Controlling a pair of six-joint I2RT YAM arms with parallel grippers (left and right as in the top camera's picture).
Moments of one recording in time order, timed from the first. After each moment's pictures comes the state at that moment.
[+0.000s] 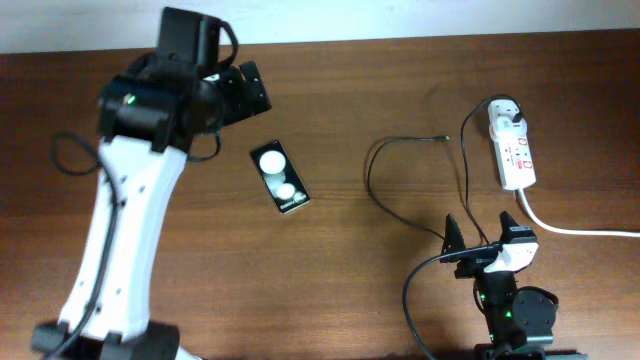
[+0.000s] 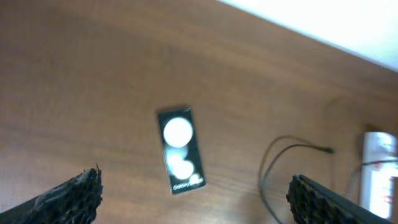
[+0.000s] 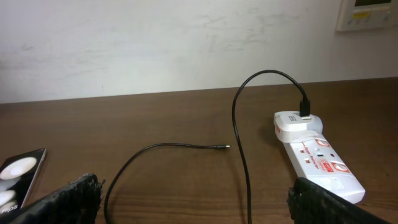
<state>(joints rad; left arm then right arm) -0.27 1.71 2.01 -1.27 -0.07 -0.54 -0.02 0.01 0.01 -0.07 -0.07 0.11</state>
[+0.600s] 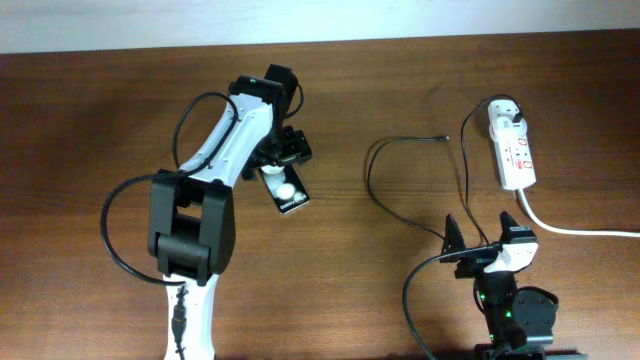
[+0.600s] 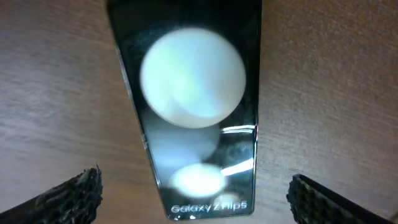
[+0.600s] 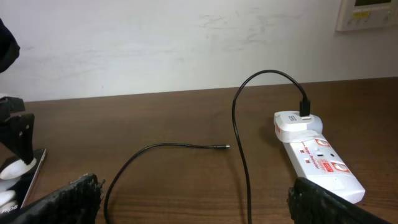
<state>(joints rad) -0.33 2.27 1.91 -1.22 0.02 -0.65 -0.02 0.01 0.01 -0.07 -0.08 0.11</state>
